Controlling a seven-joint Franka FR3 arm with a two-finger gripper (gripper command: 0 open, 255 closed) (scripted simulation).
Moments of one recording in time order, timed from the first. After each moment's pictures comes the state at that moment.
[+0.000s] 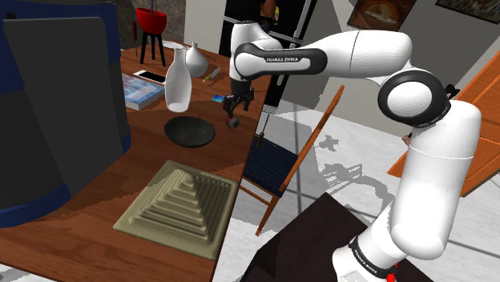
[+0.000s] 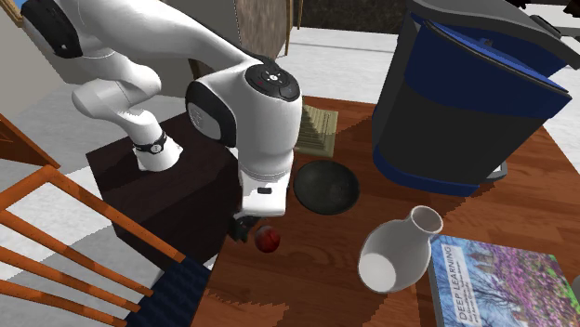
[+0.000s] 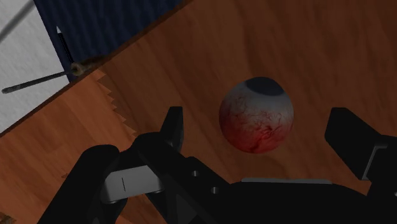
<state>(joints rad) 0.09 0.40 0.12 -1.50 -0.21 1.84 0.13</state>
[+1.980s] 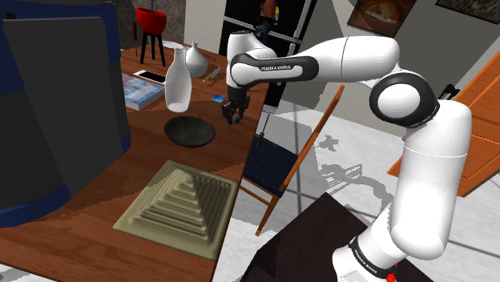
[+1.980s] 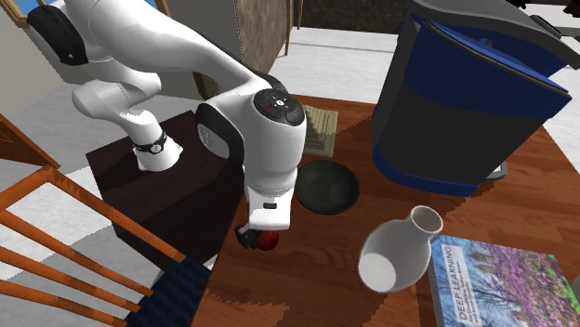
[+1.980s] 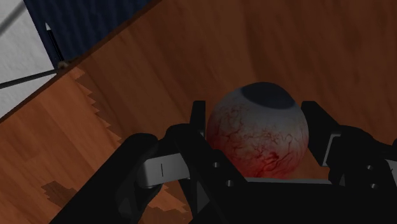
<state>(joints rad) 0.09 0.45 0.11 -1.50 -0.22 1.89 0.14</state>
